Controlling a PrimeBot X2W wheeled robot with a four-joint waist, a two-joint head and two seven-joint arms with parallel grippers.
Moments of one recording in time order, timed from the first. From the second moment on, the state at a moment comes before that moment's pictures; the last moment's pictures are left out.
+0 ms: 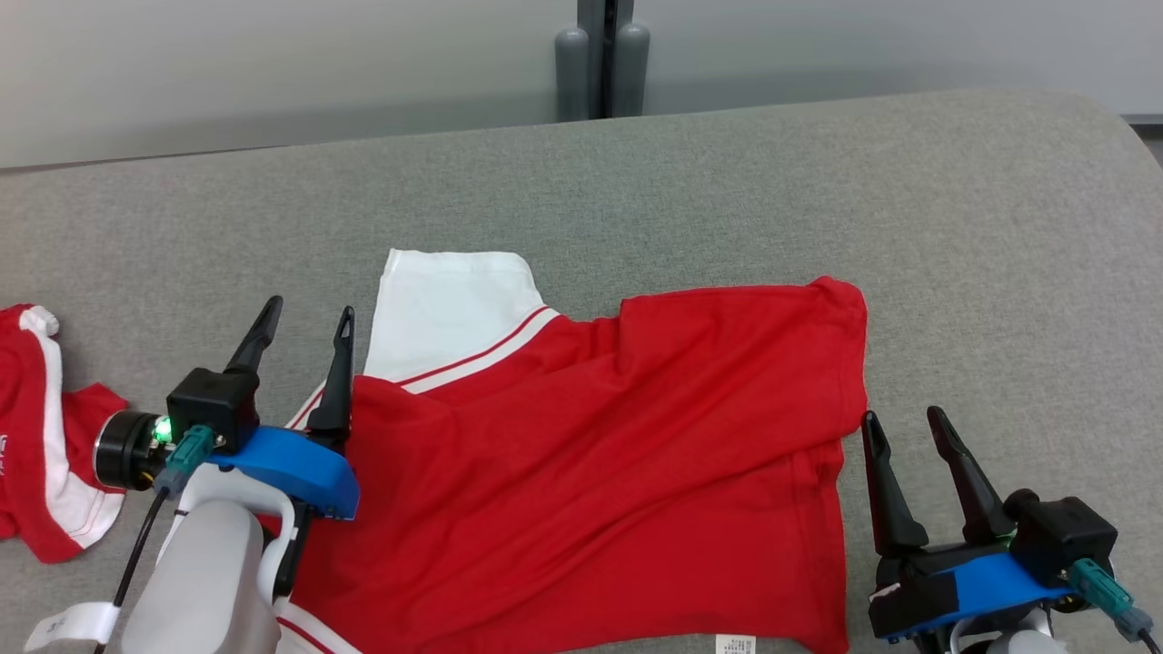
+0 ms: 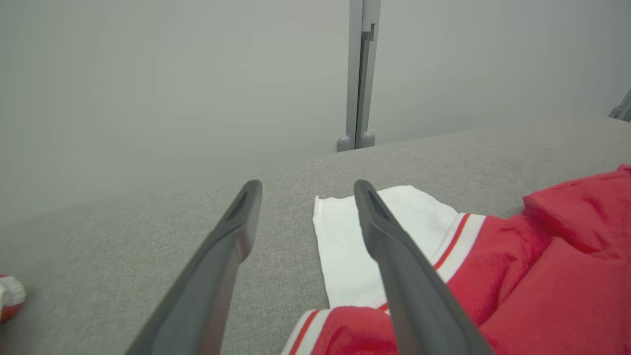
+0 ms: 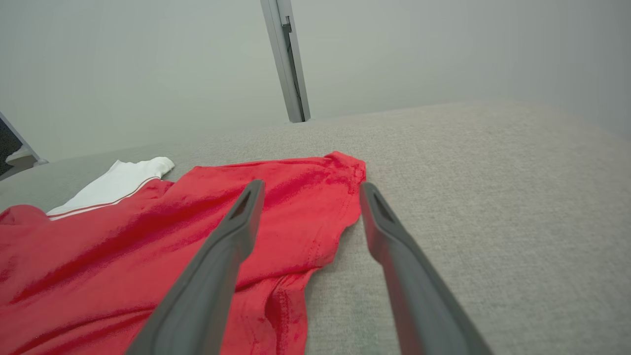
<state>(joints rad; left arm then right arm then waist) -0.40 0.22 -0.20 0.54 -0.21 -0.13 -0.26 -0.07 -0.05 0.03 0.21 0.21 0.13 -0.26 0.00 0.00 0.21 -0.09</state>
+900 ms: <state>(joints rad) -0.57 0.32 -0.73 0.85 -0.56 -0.13 -0.13 -0.08 -0.05 0.02 0.20 0.21 0.13 -0.26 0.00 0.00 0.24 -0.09</state>
